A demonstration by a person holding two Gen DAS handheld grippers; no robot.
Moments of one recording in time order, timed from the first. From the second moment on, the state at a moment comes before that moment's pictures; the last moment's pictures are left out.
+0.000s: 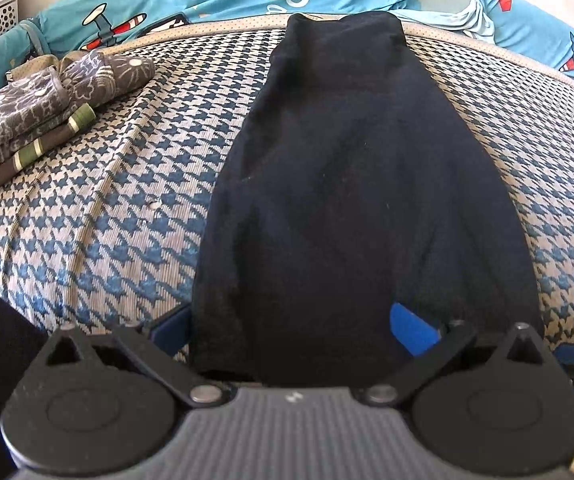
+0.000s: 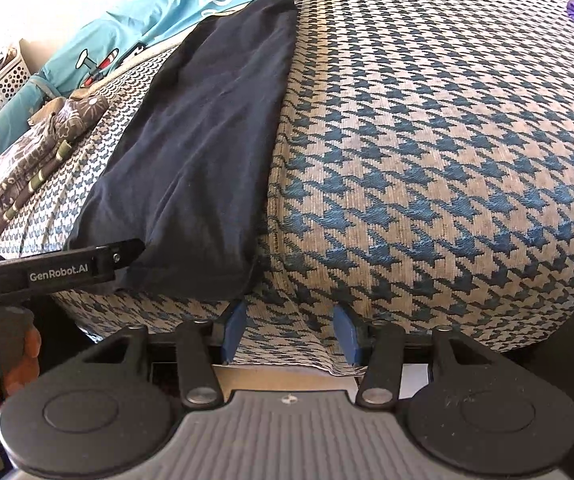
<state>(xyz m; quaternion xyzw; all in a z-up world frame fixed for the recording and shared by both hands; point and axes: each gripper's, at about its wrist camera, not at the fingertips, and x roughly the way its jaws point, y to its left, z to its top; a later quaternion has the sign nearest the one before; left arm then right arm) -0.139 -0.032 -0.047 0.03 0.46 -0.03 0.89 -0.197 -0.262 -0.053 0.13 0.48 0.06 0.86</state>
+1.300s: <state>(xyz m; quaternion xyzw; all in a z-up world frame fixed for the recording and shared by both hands) -0.147 -0.040 -0.026 0.00 0.44 -0.05 0.90 -0.199 -0.265 -0.043 0.16 0.44 0.07 0.88</state>
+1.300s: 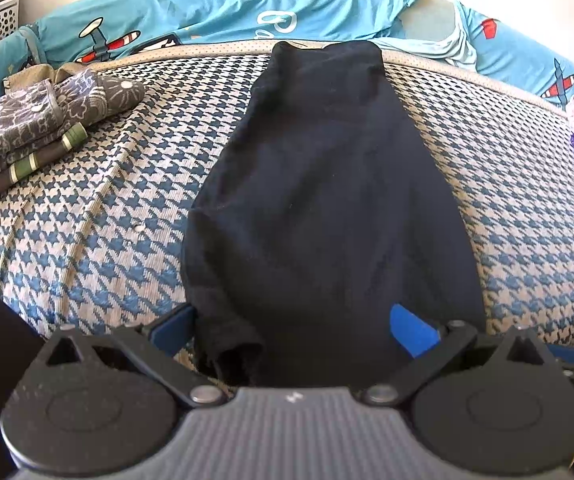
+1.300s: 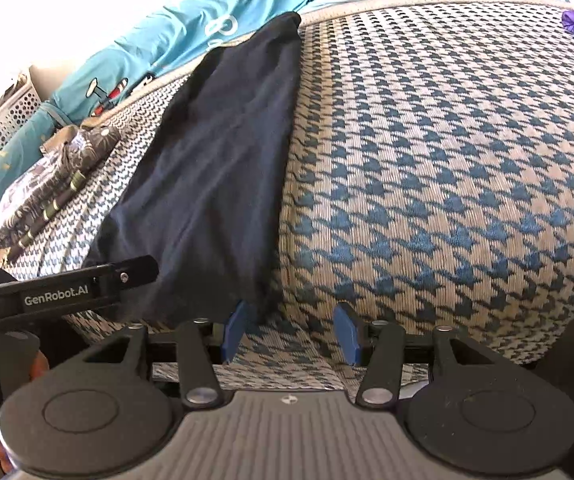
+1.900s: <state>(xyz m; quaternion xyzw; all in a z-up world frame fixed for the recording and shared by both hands) -0.145 -0.042 -0.035 0.00 0.45 -0.05 0.89 -0.194 -0.264 -0.044 0.16 0.44 0.07 0.88</state>
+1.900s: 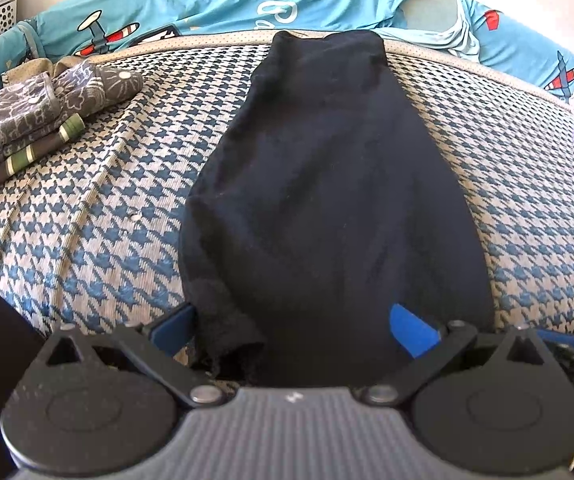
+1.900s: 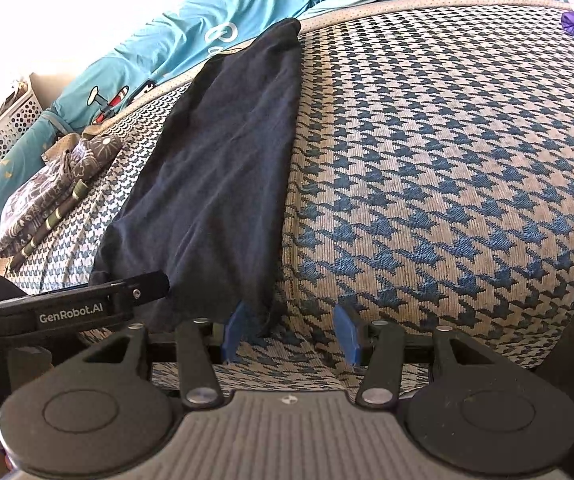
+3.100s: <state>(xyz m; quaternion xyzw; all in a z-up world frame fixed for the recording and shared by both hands) -0.116 -0.055 -0.018 -0.02 0.45 -0.04 0.89 -0.060 -0.290 -0.002 0.06 0.39 0.19 0.90</state>
